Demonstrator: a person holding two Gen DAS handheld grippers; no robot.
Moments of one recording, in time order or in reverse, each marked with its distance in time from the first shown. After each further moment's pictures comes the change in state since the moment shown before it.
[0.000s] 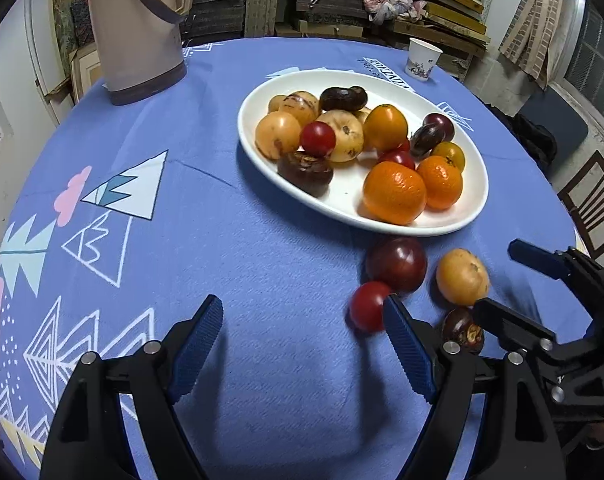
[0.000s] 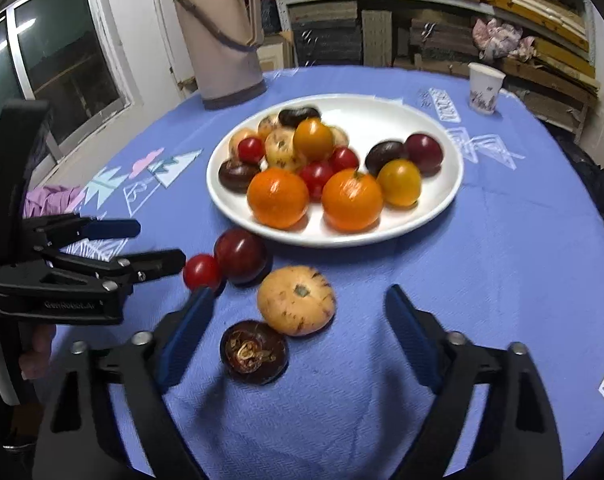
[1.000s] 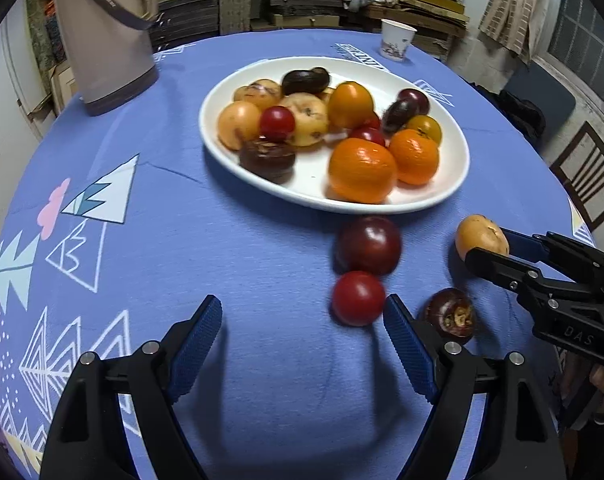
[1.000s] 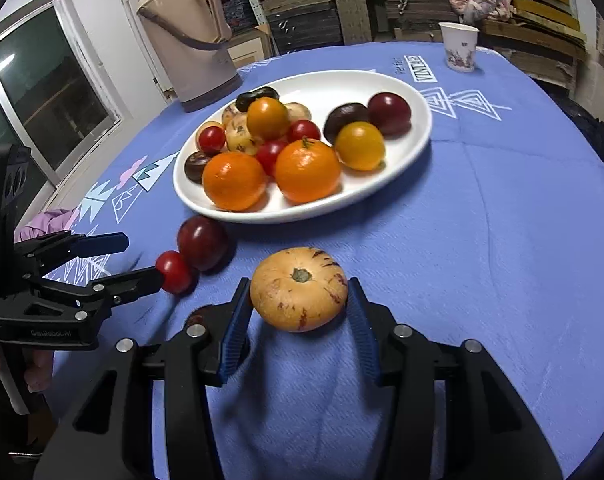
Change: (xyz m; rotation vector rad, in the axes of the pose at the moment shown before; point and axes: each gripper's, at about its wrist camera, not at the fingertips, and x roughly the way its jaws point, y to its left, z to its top) left arm 0.010 -0.025 -0.005 0.090 0.028 -0.022; right arm 0.002 -0.043 -0.015 0.150 0.013 0.054
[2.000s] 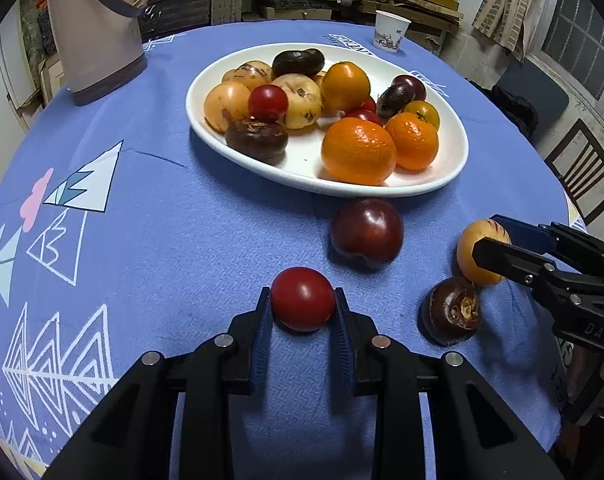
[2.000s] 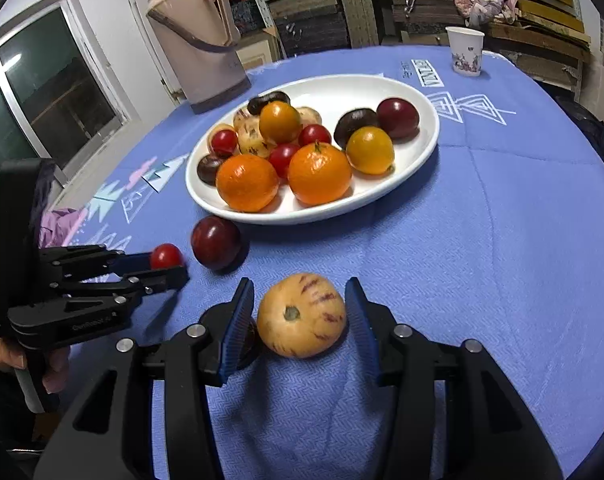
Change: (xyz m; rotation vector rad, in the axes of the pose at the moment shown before) left arm 0.016 0.007 -0.003 -0.006 0.017 -0.044; right arm -0.002 0.010 0.000 -0.030 -0.002 -0.007
